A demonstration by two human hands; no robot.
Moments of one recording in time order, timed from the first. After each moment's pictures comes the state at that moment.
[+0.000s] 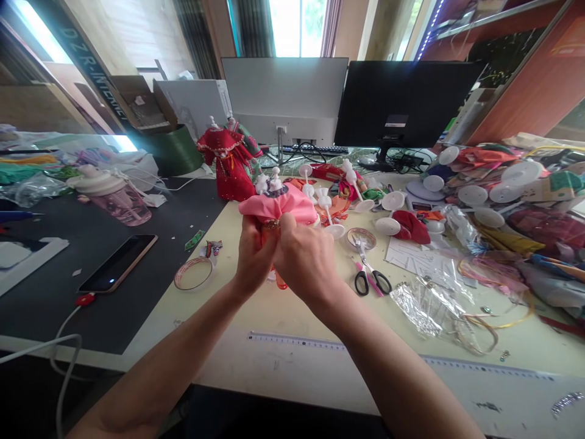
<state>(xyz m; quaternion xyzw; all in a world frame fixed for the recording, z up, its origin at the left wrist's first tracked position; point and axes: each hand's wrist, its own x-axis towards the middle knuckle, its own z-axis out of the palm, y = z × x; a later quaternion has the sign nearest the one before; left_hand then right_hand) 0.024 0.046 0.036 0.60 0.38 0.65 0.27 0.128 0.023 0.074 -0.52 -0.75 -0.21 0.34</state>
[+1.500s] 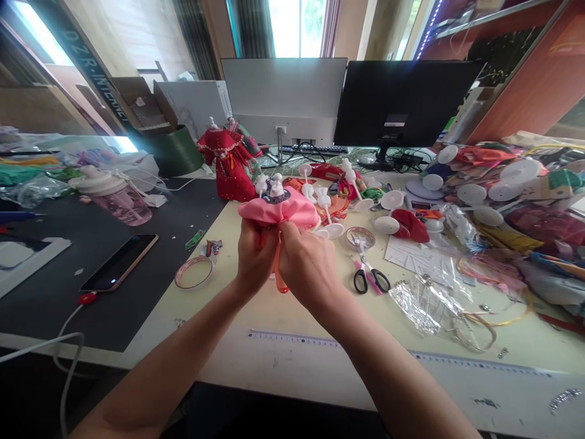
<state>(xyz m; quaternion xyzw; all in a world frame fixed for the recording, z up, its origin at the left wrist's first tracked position) 0.027 0.043 0.031 0.60 0.41 0.65 0.23 0.135 0.012 0.070 -0.52 -0.77 -0.11 0.34</state>
